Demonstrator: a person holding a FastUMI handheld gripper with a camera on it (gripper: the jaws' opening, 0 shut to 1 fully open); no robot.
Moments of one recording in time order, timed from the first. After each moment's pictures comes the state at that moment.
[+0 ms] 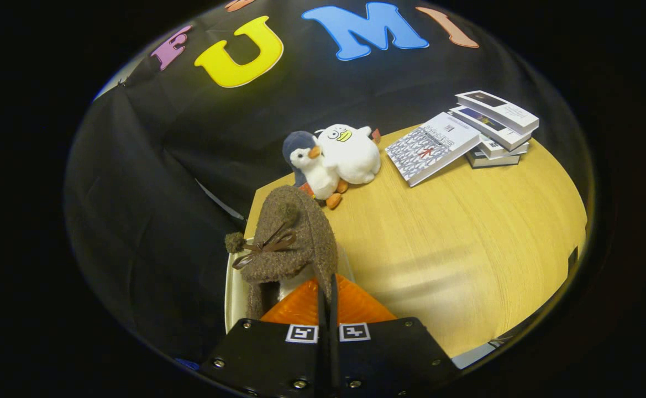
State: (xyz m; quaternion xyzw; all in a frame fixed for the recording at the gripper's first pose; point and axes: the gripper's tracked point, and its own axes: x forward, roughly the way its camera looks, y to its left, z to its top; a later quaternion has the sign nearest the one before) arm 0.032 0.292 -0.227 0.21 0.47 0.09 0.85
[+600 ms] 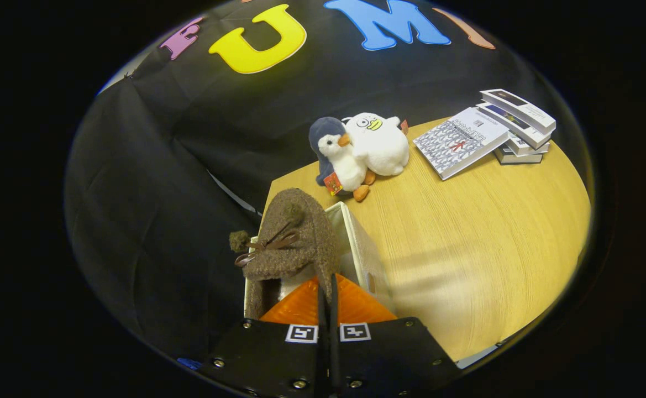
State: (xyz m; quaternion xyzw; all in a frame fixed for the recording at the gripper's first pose) arm 0.039 0.340 -0.240 0.20 0.49 0.12 0.84
